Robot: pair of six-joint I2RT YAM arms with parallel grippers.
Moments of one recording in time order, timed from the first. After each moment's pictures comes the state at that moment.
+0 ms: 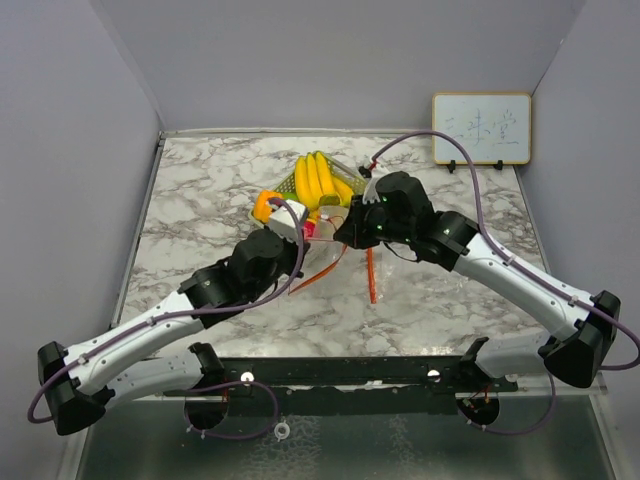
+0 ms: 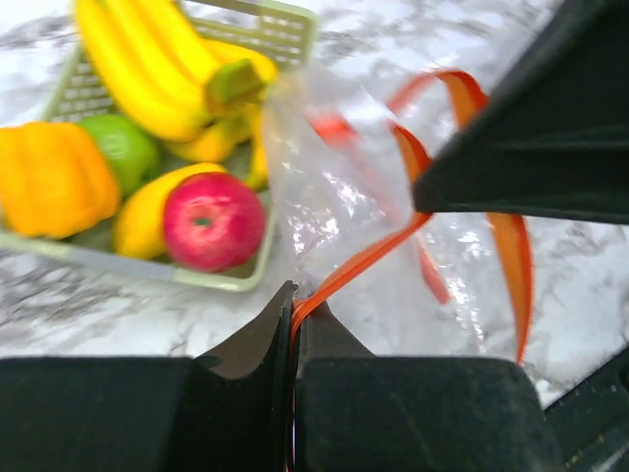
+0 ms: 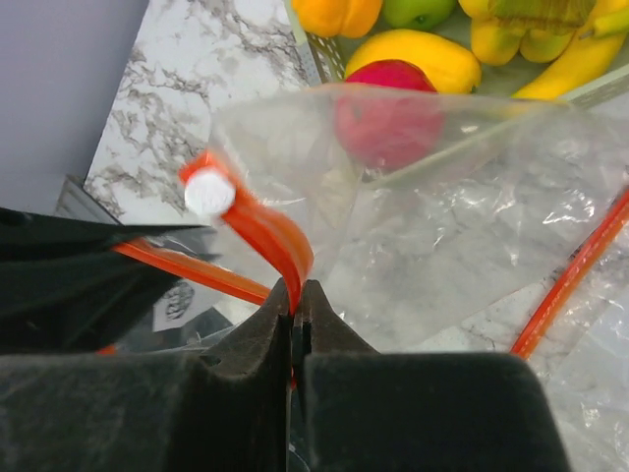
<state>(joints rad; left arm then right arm) -0.96 0.93 0.83 -0.26 -0.31 -0.26 0.82 1.31 1.26 -0.51 -0.04 0.54</state>
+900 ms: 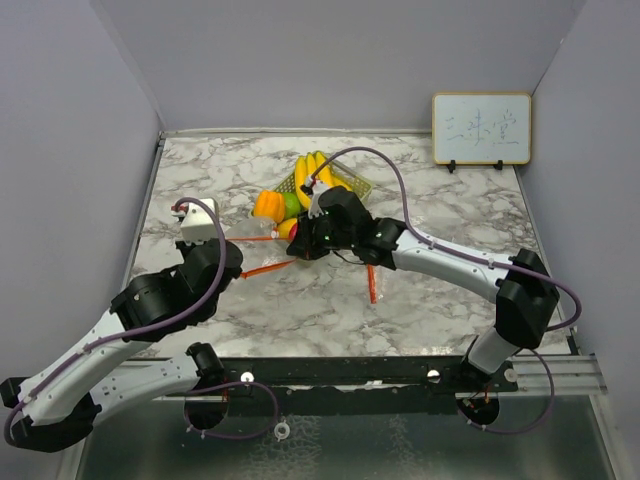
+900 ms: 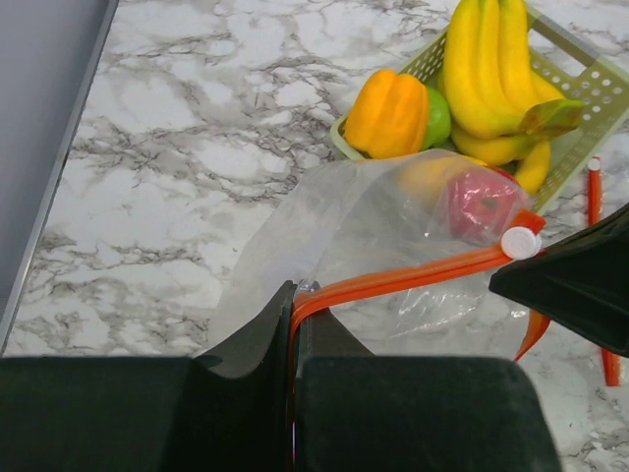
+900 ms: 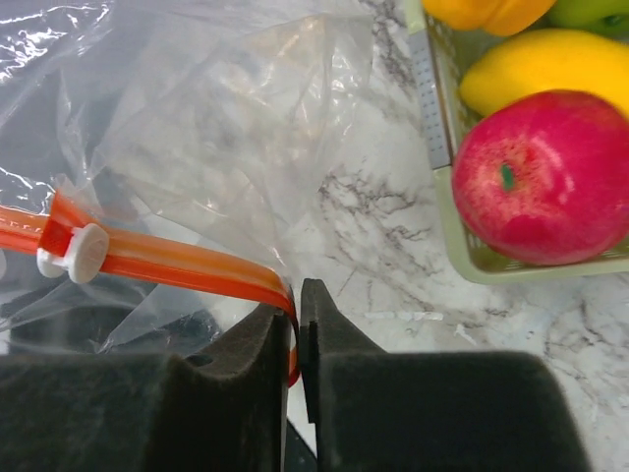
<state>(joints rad) -0.96 0.73 1.11 -1.04 -0.91 -0.61 0.93 1.64 1.28 -0.18 -0.15 0.54</state>
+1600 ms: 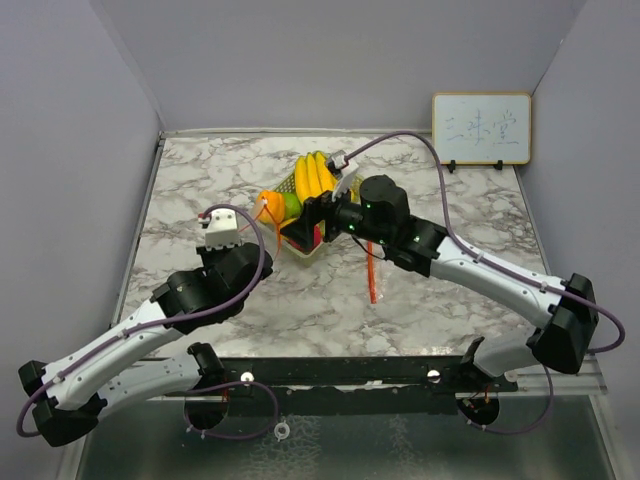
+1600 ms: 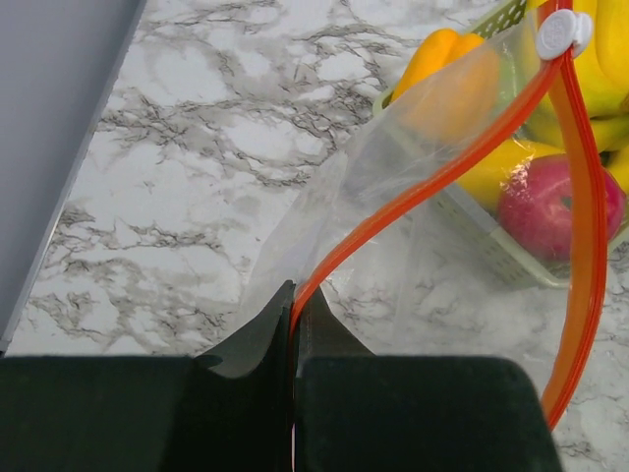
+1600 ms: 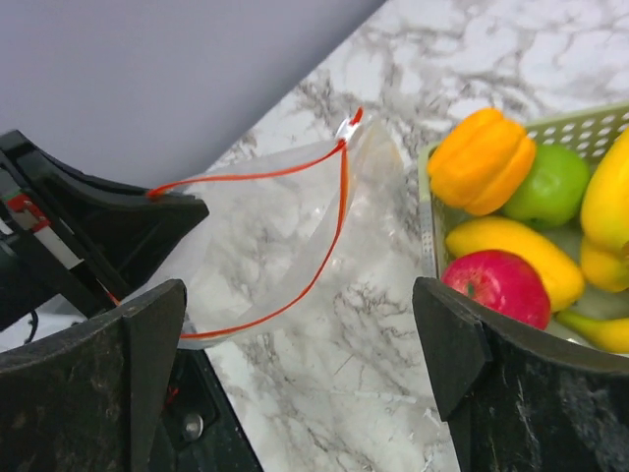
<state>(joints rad) -0.95 0.82 0.92 -0.94 -1.00 -0.70 0.92 1.45 1.22 -0.01 -0.14 0.38</state>
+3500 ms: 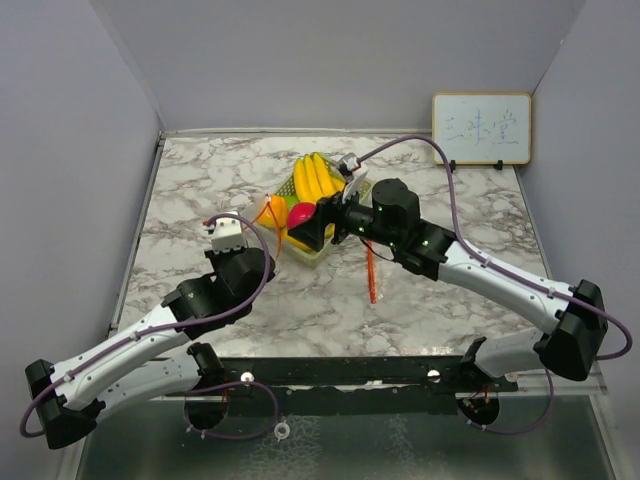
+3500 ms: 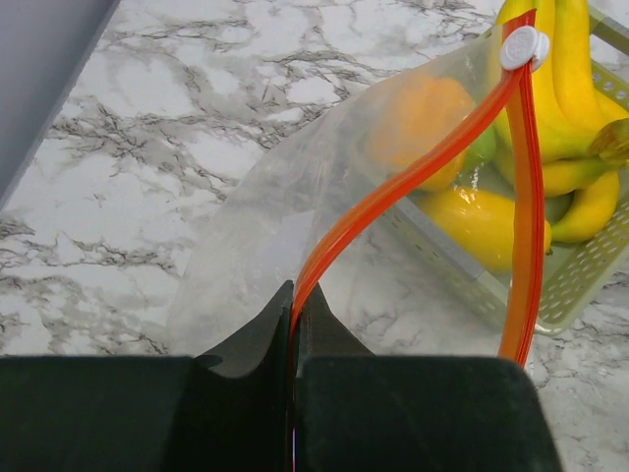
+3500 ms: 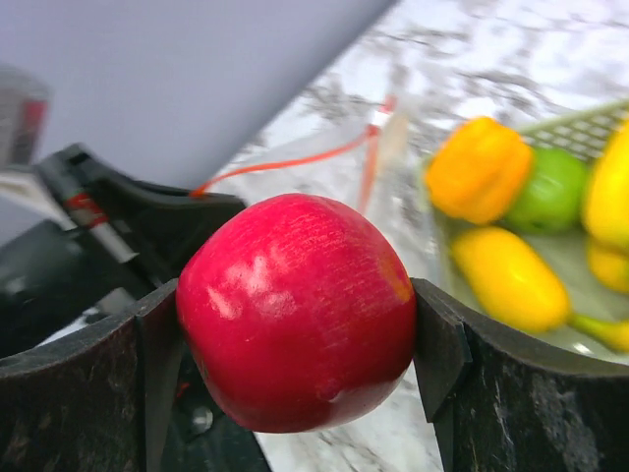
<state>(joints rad) -0.95 0.80 0.77 -0.69 -1.05 -0.68 0.89 1.36 1.15 -0.02 -0.09 0.39</state>
